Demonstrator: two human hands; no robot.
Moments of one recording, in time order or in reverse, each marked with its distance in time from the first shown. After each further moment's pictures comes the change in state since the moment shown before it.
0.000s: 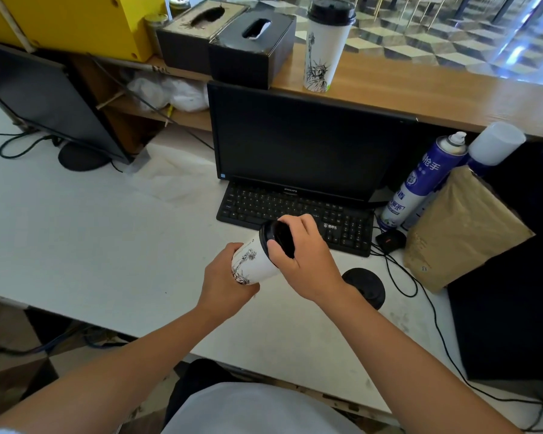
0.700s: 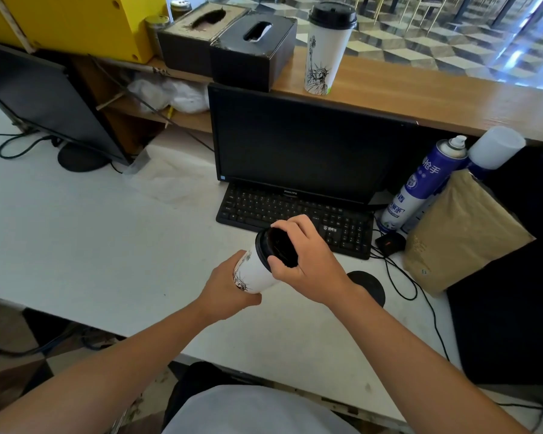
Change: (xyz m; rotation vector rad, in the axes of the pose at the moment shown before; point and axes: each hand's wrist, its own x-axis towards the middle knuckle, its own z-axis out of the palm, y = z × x) left_hand 0.011 -0.010 -0.006 0.021 -0.261 -0.069; right_hand 0.003 0.007 -0.012 -0.028 -0.112 -0.154
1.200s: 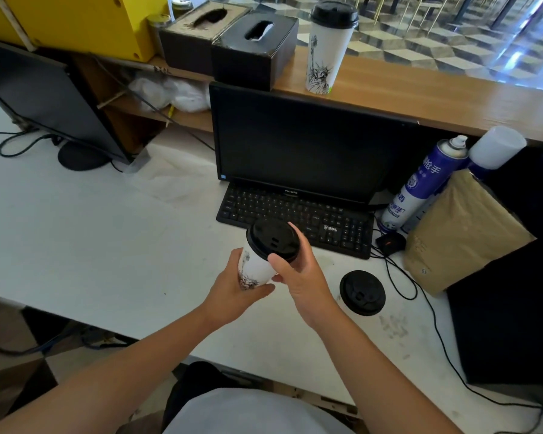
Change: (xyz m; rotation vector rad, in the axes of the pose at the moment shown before) left_hand -0.006 -0.001 0.013 -0.174 0.027 0.052; right_hand -0.021 0.006 0.045 0.844 0.078 0.475
